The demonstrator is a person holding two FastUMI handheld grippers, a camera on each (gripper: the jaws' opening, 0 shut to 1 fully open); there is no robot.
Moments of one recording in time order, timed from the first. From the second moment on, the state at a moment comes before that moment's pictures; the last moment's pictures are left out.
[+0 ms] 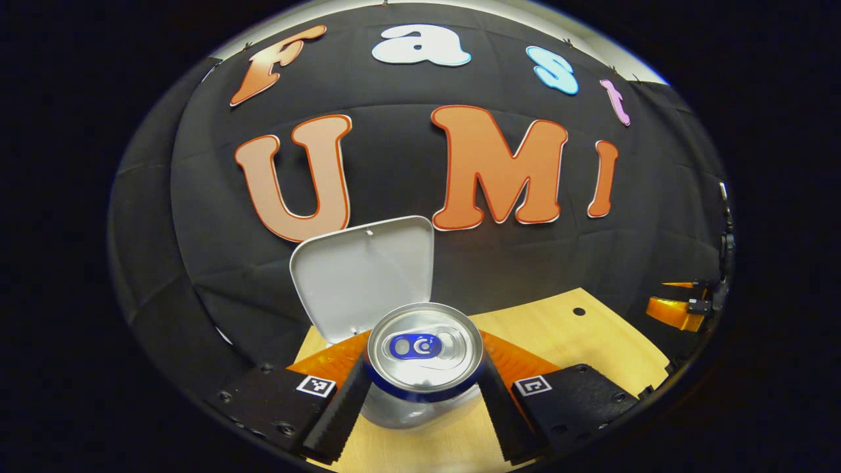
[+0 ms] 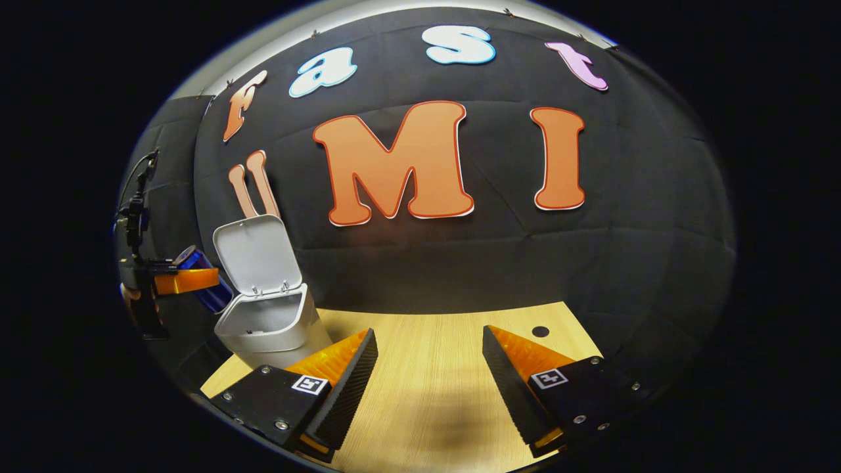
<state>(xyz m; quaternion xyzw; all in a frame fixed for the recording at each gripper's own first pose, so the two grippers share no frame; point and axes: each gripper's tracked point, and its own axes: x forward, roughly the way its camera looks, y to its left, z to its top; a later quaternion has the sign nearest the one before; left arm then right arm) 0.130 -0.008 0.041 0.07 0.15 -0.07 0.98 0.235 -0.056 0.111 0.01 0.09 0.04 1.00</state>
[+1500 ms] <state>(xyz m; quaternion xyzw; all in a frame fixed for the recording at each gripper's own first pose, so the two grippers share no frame) 0.143 0.021 0.003 0.03 0.16 -0.04 0.99 0.228 -0.043 0.096 0.01 0.12 0.05 0.99</state>
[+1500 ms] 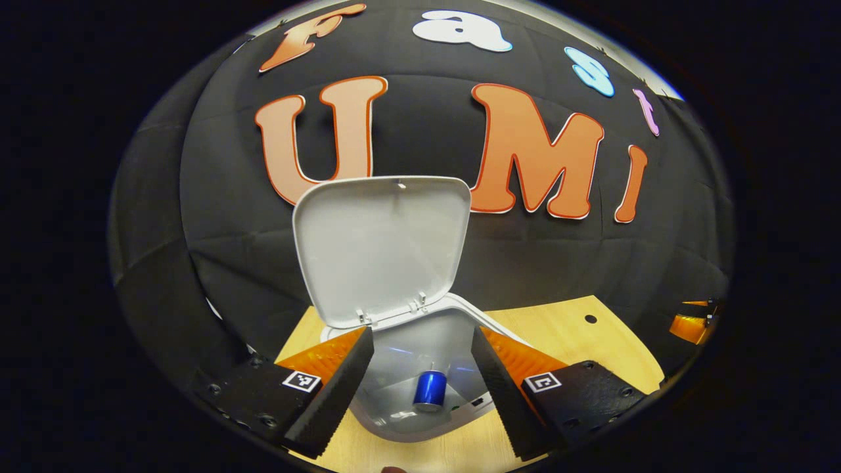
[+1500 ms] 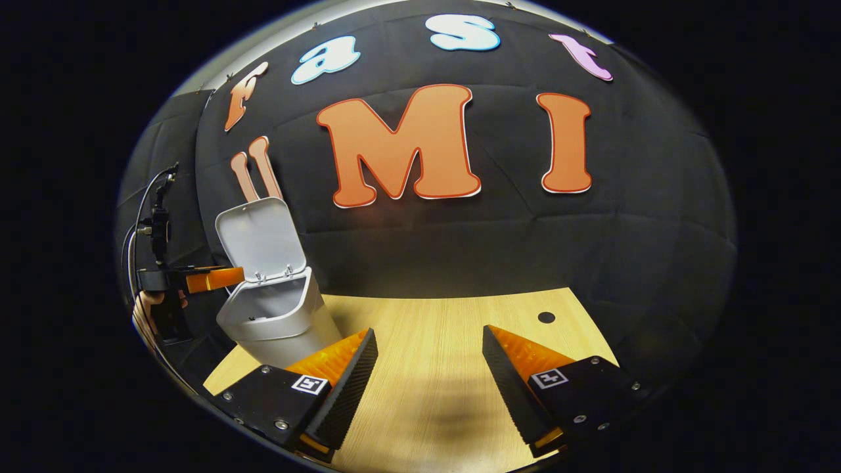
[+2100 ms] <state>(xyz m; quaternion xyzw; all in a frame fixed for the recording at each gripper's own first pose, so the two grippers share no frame) 0.178 0.050 0.156 0.03 0.09 -0.03 0.99 0.228 -0.023 0.097 0.02 0.12 0.07 0.99</state>
